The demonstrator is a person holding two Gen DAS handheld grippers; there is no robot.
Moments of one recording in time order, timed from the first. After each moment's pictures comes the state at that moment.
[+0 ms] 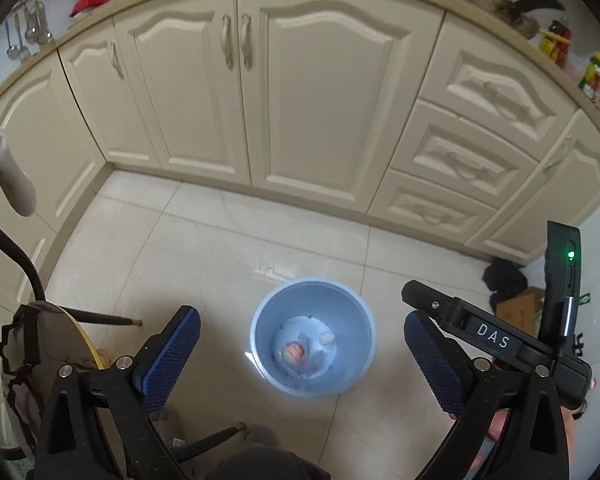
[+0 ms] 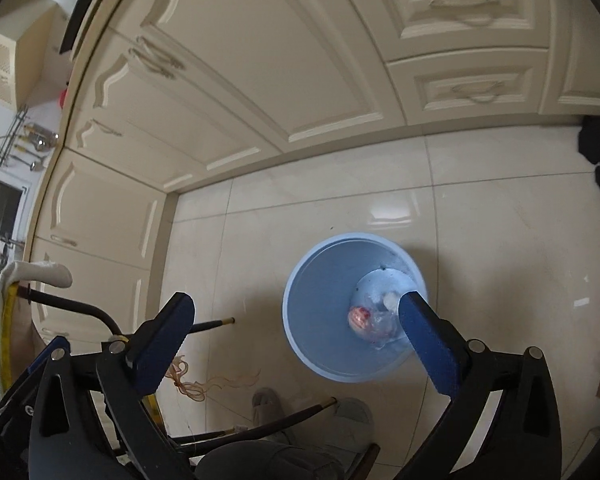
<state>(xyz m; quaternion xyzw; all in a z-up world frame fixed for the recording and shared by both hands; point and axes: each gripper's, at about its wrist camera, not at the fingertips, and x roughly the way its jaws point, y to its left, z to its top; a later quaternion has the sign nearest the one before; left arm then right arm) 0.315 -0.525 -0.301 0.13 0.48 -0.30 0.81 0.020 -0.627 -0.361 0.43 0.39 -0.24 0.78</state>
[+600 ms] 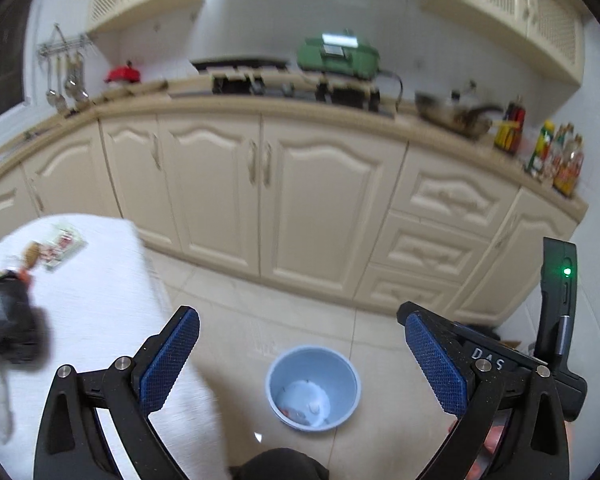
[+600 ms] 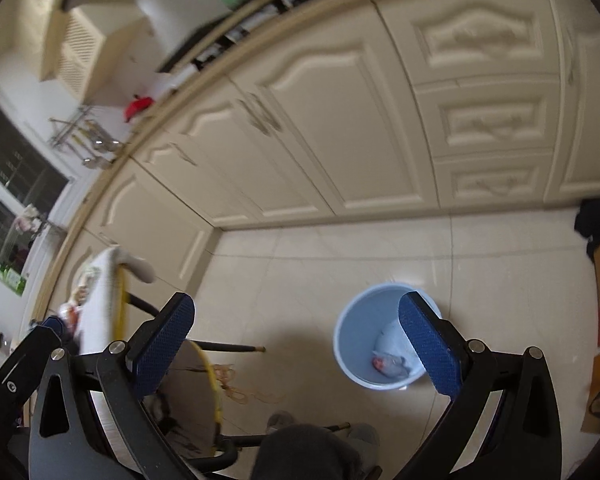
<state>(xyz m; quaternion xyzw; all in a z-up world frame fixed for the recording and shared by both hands) 0.176 -0.313 -0.126 0.05 0.33 -0.33 0.88 0.007 -0.507 -0.188 0.33 0.30 -0.22 0.87</state>
